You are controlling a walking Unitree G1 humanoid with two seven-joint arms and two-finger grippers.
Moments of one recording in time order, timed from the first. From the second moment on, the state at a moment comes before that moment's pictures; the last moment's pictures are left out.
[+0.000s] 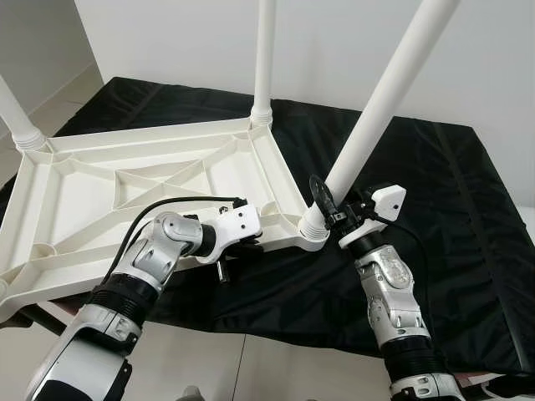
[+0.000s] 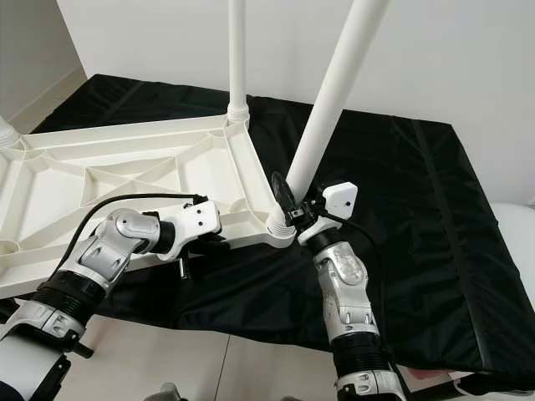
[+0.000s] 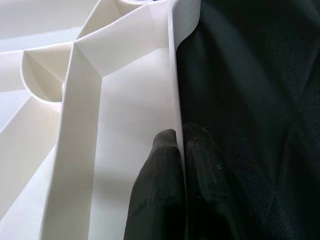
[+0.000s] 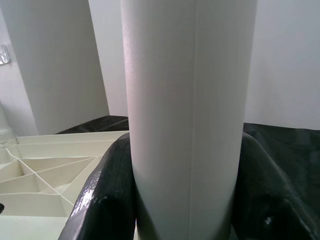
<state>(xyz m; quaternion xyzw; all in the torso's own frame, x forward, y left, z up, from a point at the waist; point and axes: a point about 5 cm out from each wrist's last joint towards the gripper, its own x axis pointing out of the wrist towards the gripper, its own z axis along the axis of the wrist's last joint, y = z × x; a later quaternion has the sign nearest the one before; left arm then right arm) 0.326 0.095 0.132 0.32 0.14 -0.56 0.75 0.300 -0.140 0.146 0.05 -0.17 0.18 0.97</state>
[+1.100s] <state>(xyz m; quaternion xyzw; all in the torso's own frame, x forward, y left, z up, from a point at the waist) 0.328 0.100 0.134 0.31 0.14 -0.55 0.76 0.310 -0.111 0.160 0.05 -0.16 0.06 0.98</state>
